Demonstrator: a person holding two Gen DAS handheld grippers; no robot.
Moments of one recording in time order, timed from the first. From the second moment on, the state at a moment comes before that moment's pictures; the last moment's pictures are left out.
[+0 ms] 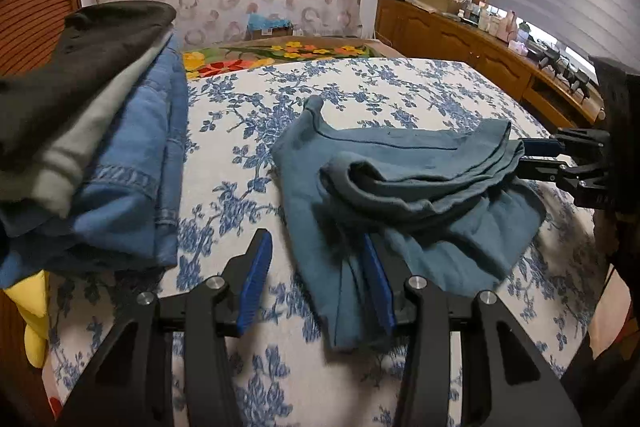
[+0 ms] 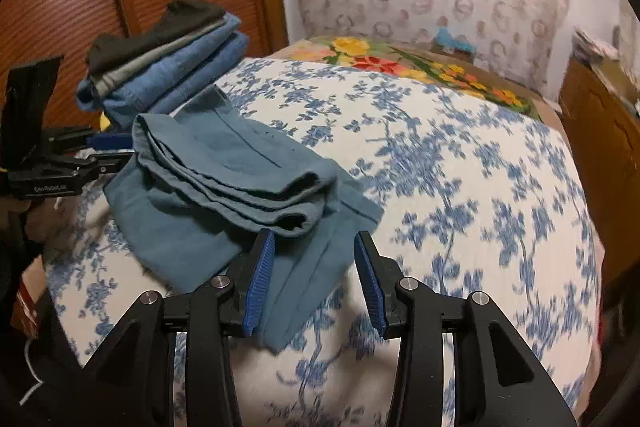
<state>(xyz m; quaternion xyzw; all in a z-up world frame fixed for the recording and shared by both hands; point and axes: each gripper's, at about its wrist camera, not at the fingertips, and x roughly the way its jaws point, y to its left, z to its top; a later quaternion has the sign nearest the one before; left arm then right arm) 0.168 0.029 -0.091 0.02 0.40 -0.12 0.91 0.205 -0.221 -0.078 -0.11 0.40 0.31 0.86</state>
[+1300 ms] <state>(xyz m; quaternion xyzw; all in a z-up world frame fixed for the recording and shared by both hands) 0.234 0.020 -0.086 -0.03 0.41 -0.16 0.90 0.236 -0.244 -0.064 -0.04 0.39 0.27 0.88</state>
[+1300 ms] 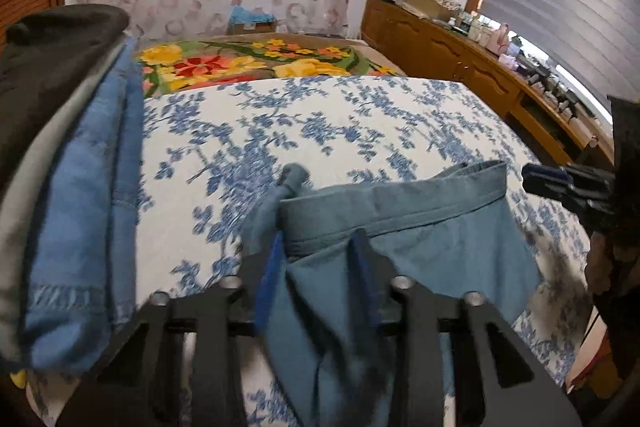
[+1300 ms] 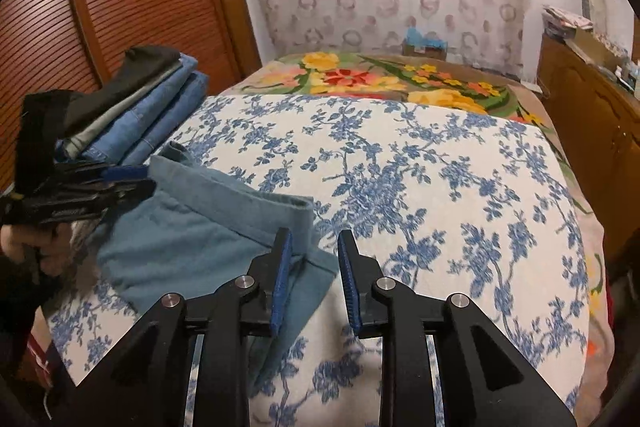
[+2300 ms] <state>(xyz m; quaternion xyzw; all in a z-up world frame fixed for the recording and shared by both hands) 0.136 0.015 -0.092 0.01 0.40 -0.13 0.91 0.142 -0.244 -0.083 -0.04 0.40 0.28 0.87</state>
